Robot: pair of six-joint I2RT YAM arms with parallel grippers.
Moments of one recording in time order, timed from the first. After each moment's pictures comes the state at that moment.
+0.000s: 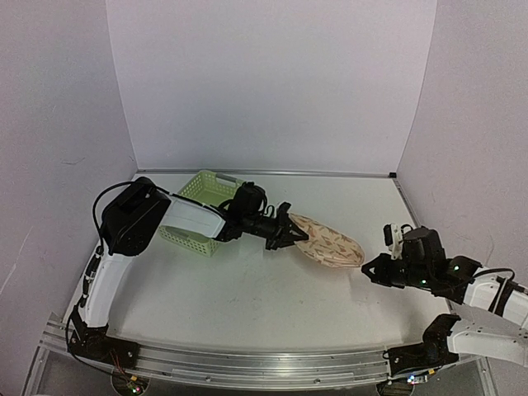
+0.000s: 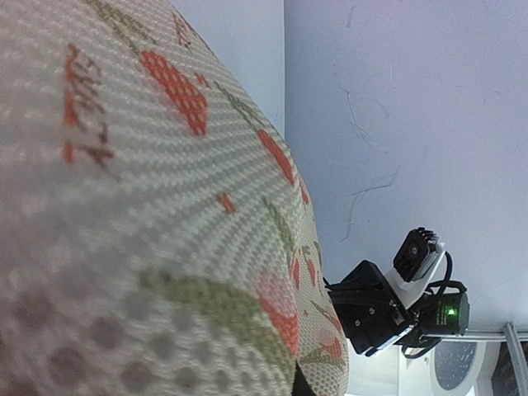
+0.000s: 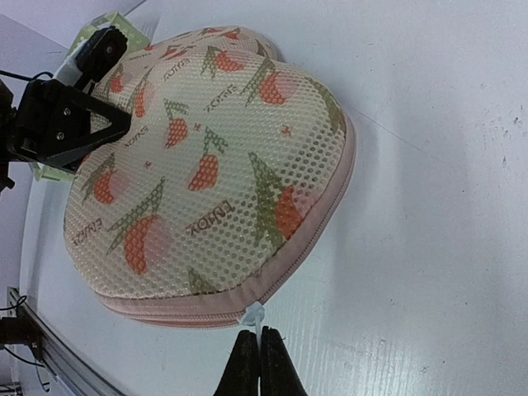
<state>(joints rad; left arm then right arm) -0.82 2.31 1.54 0.39 0.80 -1.25 0.60 0.76 0.36 -0.31 -0.04 0.70</state>
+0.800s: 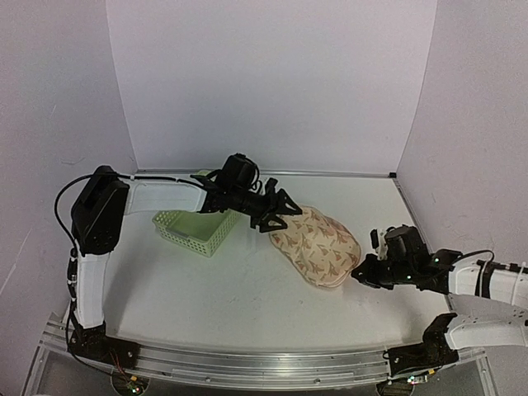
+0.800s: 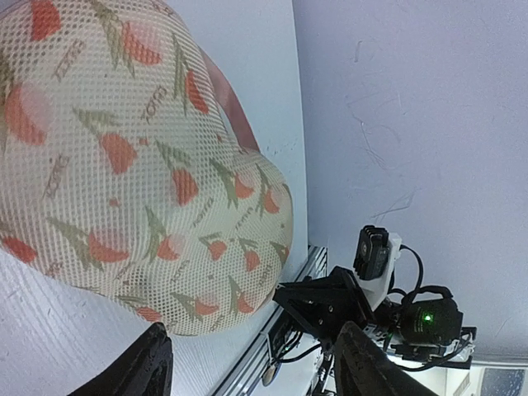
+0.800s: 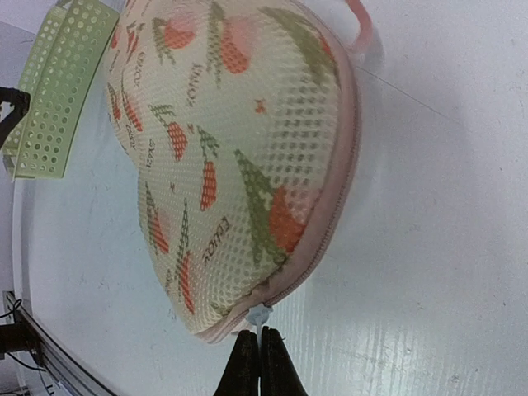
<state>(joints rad) -0.80 2.09 1.59 -0.05 0.65 -1.05 0.63 0.97 0.38 -0.22 -0.07 0.77</state>
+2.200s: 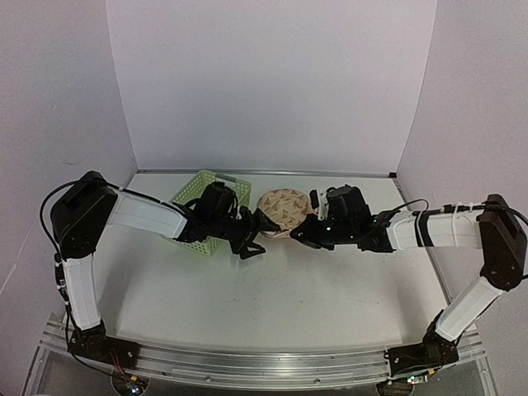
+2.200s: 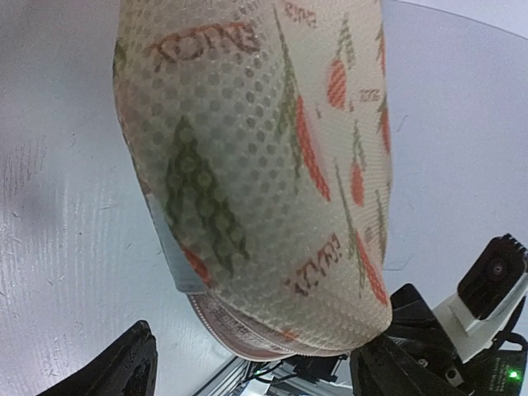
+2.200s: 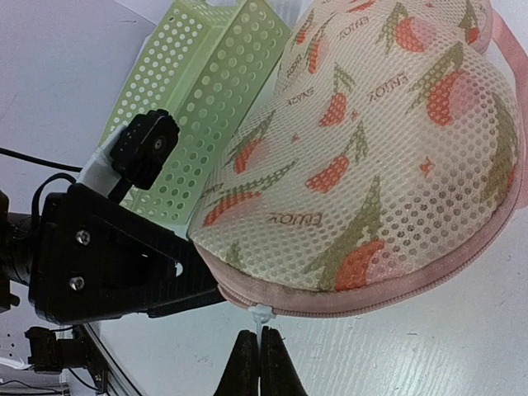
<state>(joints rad) -0.80 1.94 1.16 0.19 0.51 -1.36 0.76 1.58 0.87 0.10 -0.15 0.77</state>
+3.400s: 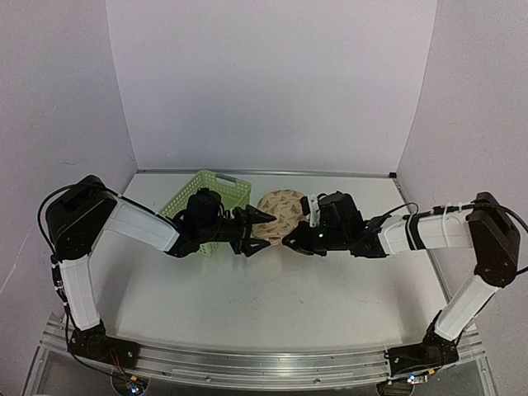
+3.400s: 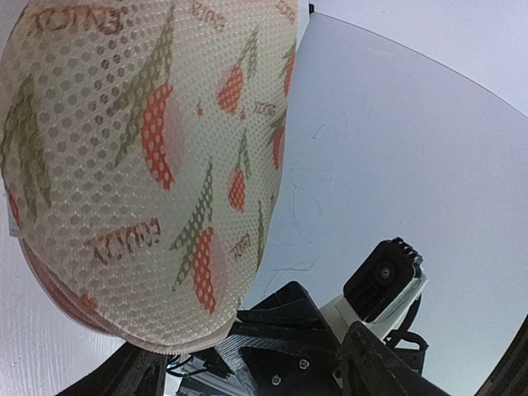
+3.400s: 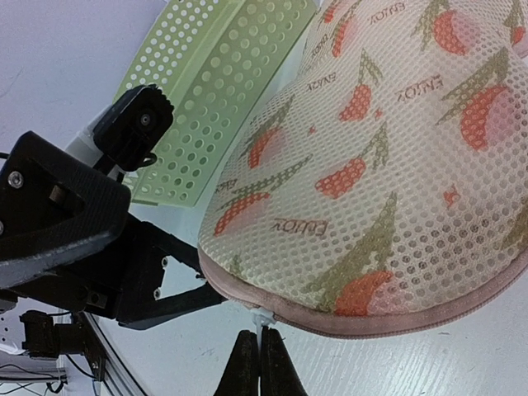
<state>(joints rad) -0.79 1.90 0.97 0.65 0.50 -1.71 0.80 1.63 0.86 0.16 -0.17 0.77</state>
